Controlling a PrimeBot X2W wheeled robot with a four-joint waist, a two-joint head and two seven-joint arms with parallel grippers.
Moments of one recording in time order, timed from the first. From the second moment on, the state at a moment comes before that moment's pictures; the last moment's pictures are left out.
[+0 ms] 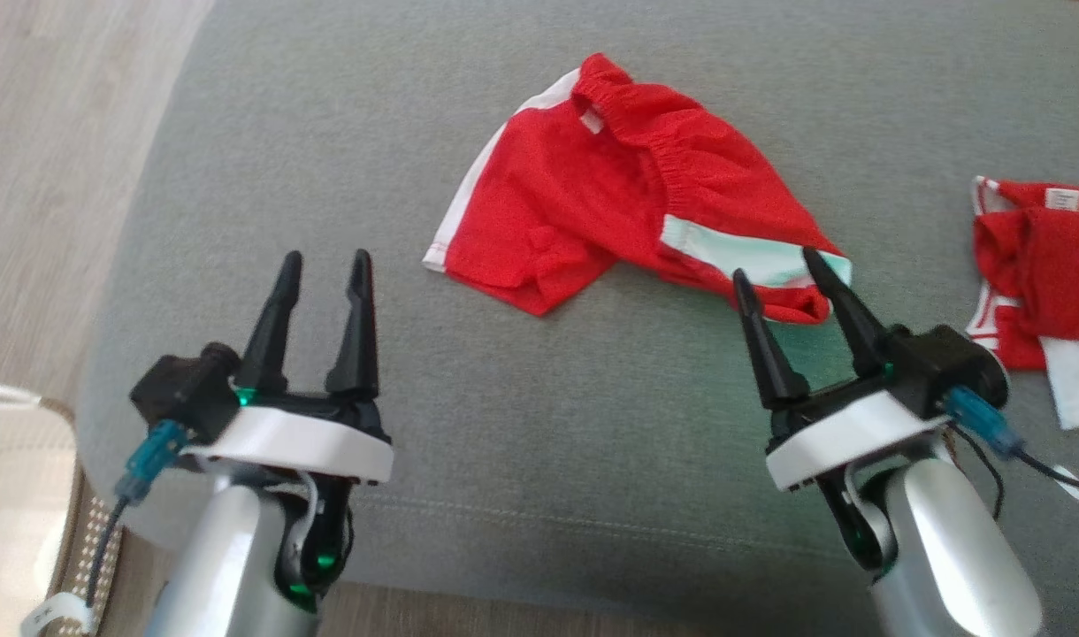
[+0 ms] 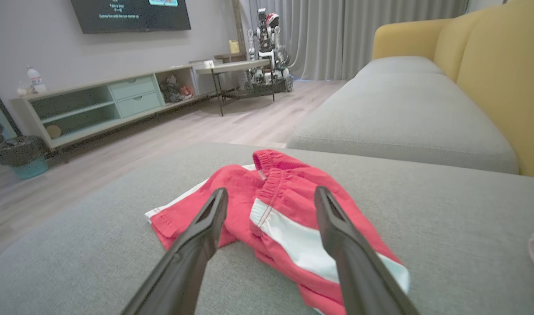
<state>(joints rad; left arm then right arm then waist) -0.19 0.09 -0.27 0.13 -0.41 0.00 -0.26 -0.23 -0.06 0.13 0.20 0.15 0.13 -0.22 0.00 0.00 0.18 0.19</state>
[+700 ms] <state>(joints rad) -0.19 0.04 -0.32 0.17 -0.44 -0.04 -0.26 -0.52 -0.10 0.01 0.59 -0.07 0.13 -0.08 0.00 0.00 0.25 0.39</state>
